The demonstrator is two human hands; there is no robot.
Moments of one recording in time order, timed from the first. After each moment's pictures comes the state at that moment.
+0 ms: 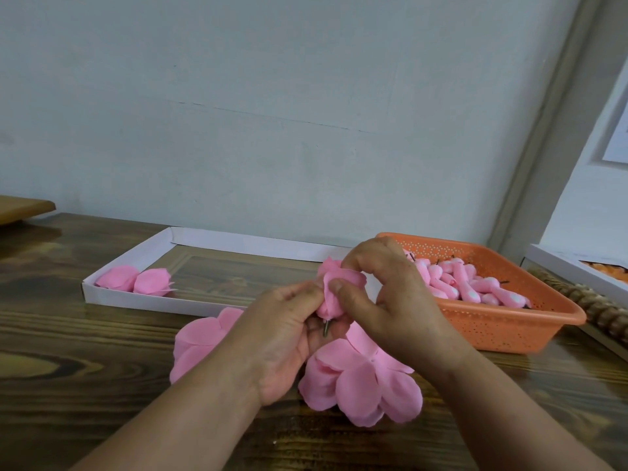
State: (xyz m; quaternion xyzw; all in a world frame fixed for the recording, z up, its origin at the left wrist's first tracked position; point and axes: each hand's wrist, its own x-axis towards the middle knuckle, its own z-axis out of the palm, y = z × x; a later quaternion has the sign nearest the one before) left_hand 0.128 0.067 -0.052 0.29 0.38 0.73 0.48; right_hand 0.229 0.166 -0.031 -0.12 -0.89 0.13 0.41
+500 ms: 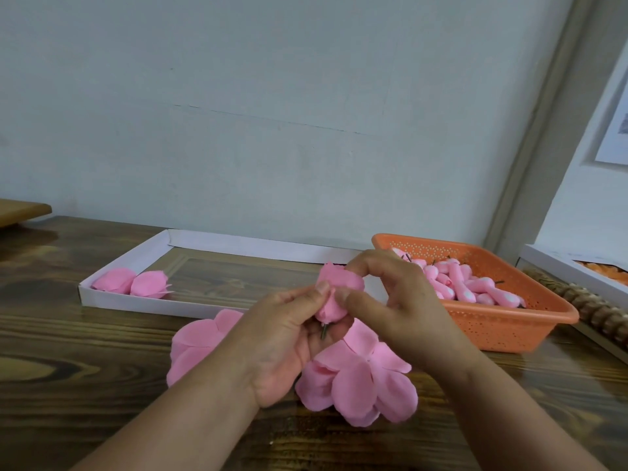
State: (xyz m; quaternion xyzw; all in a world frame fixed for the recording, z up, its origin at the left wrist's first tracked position) left_hand 0.126 0.072 -0.057 0.27 0.35 0.73 0.52; right_hand 0.239 0.170 -0.033 -0.12 -0.88 0.26 0.38
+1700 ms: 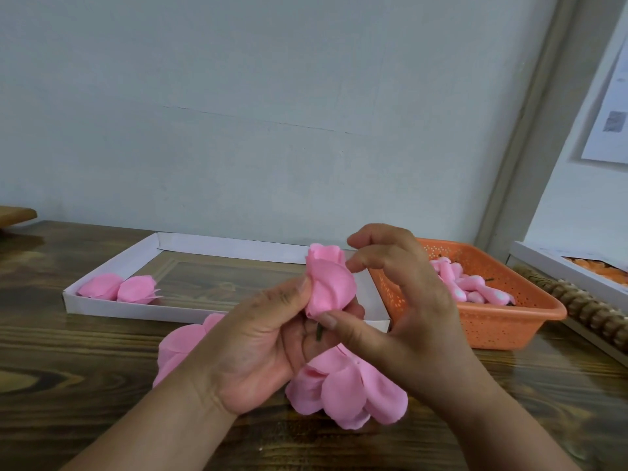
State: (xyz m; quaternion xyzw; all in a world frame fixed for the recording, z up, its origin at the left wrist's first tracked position) left_hand 0.120 0.060 -0.050 0.34 0.20 0.69 0.61; right_hand 0.256 0.150 -0.028 -0.02 -0.85 0.10 0.52
